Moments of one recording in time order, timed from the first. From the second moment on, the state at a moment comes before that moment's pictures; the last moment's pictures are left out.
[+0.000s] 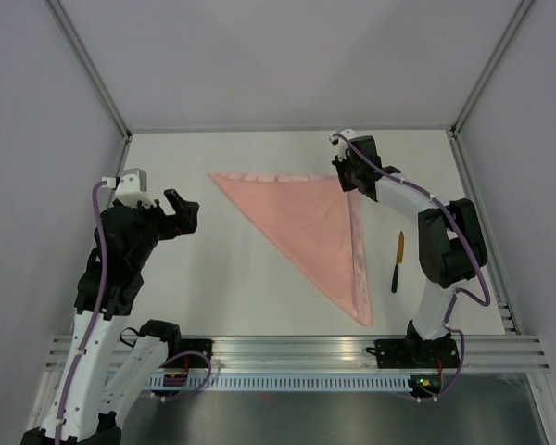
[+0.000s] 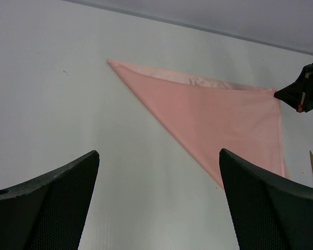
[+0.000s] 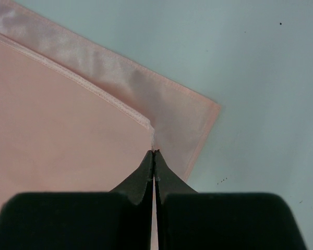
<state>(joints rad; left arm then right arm) -0.20 0.65 0.93 -0.54 -0.04 -0.32 0.32 1.87 1.31 -0.15 0.04 -0.14</state>
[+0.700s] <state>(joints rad) -0.19 0.66 0.93 -0.54 -0.03 -0.32 0.27 1.90 1.34 -0.13 0.03 -0.13</state>
